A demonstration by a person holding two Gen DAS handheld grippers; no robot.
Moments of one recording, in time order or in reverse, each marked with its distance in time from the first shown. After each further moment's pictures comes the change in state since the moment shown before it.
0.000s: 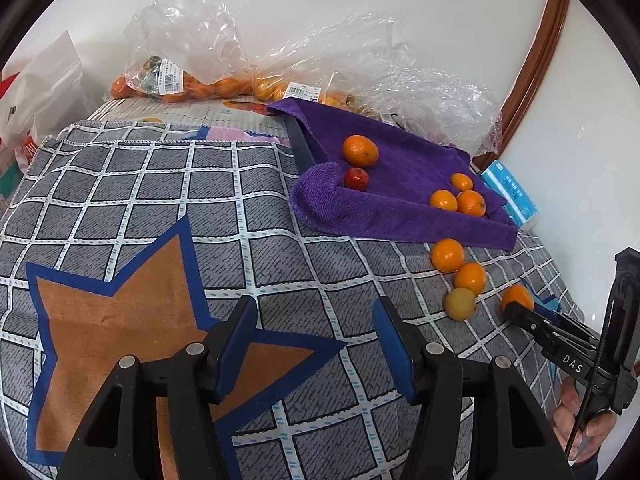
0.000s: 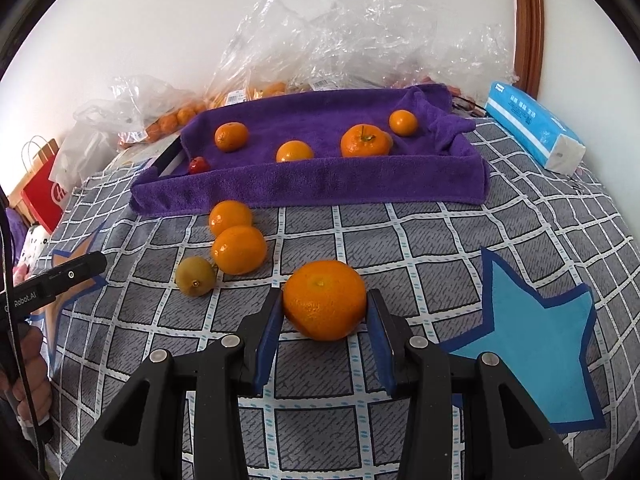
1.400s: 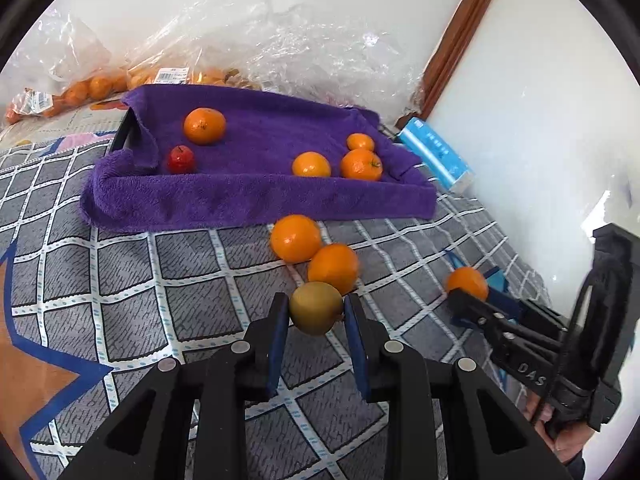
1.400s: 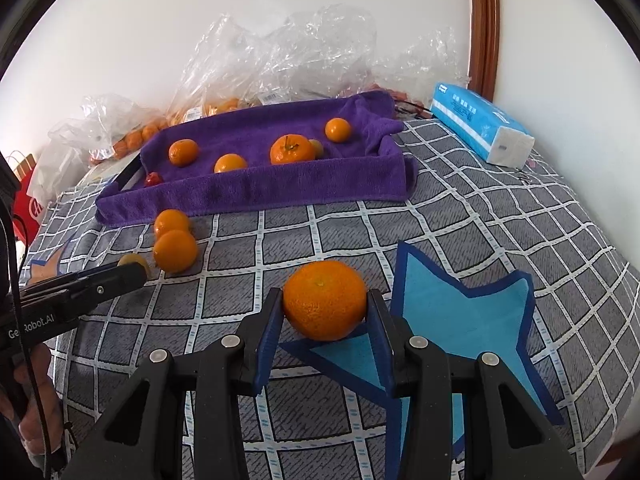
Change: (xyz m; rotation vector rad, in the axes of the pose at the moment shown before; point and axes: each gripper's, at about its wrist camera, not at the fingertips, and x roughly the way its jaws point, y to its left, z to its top) left arm 0.039 -0.103 -0.006 0.123 0.060 -0.212; right arm -0.018 -0.042 -0.011 0.041 -0.047 -0.096
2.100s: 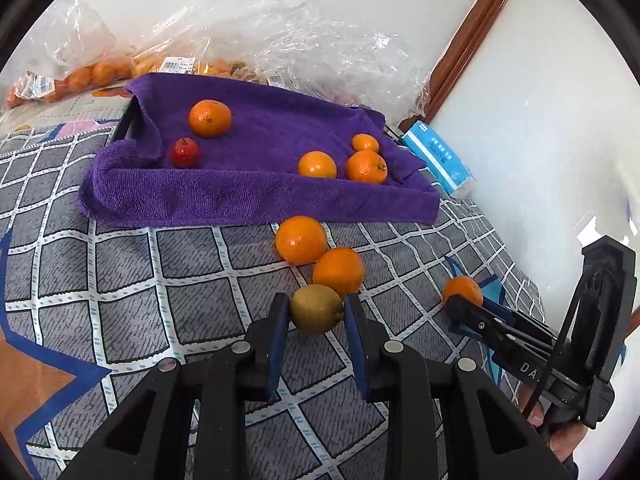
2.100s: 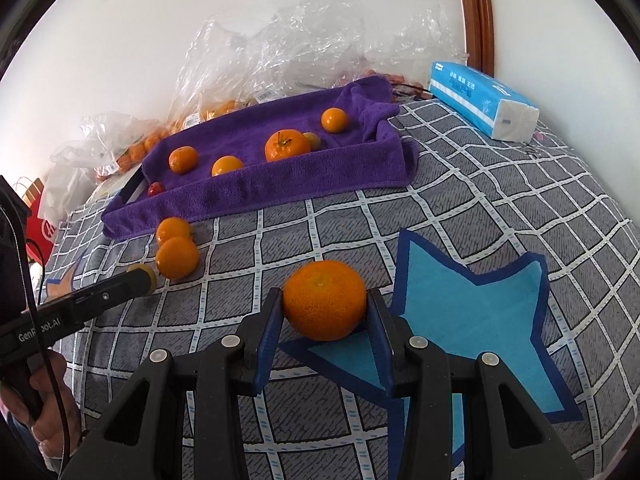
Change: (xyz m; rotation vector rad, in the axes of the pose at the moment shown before) left arm 0.004 0.007 0.002 -0.047 0.011 0.002; right arm 0.006 -0.014 0.002 0.082 0.031 0.067
